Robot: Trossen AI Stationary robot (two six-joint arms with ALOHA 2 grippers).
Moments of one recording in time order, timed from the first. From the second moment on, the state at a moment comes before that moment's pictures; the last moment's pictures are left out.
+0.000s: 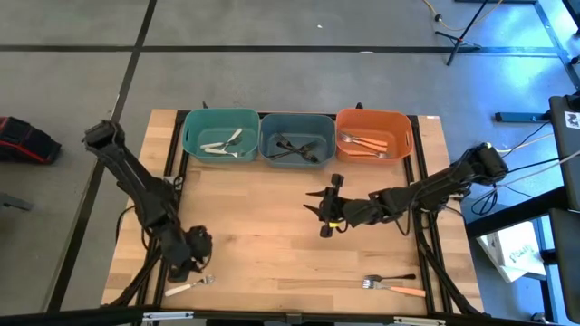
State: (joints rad) left arm -0.89 1.14 0.62 -0.41 0.02 -0.93; right arm 0.36 1.46 0.85 0.17 0.60 -0.04
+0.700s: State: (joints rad) left arm -1.04 1.53 0.62 -0.21 0.21 -1.51; right arm 0.36 1.49 0.85 0.19 0.57 0.01
